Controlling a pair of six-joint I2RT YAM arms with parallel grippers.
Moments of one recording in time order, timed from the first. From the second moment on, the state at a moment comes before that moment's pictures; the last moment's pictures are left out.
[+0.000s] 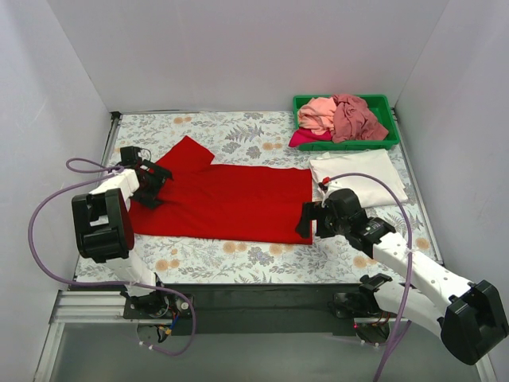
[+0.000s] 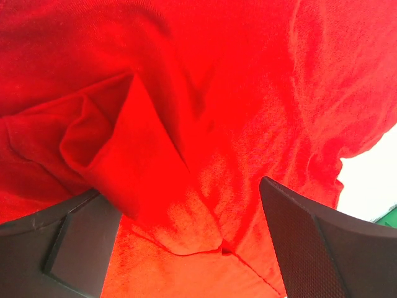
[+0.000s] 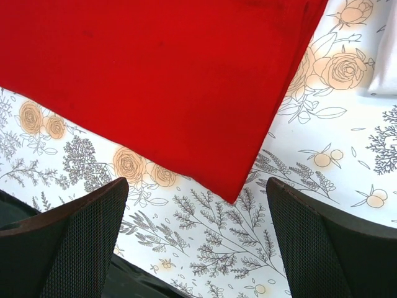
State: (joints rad) left arm 0.19 1.72 1.04 -0.41 0.09 -0.94; right arm 0.59 0.95 0.54 -0.35 -0.09 0.43
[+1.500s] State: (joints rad) left arm 0.18 1.74 1.02 -0.29 0.13 -0.95; right arm 0.59 1.28 0.58 -0.19 -0.24 0.42
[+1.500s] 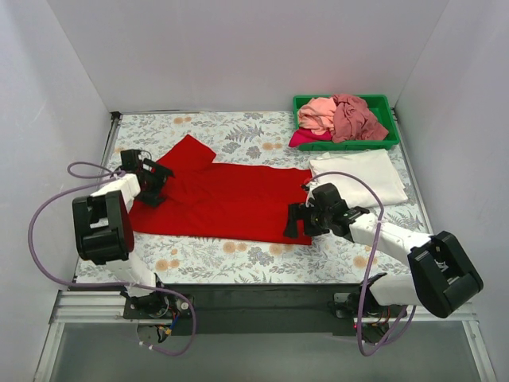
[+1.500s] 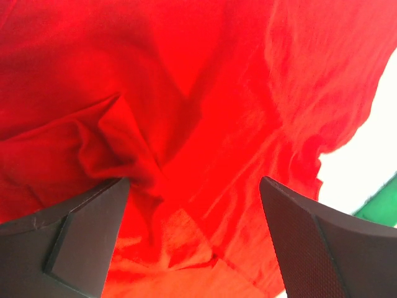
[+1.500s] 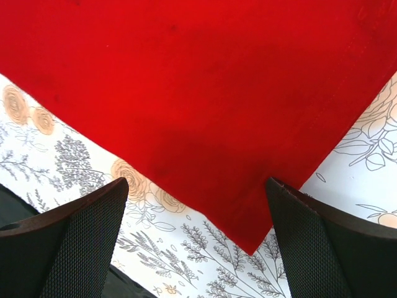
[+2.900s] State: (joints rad) left arm 0.11 2.28 1.87 -0.75 -0.20 -0.75; right arm 0.56 1.14 0.74 -0.43 -0.02 0.26
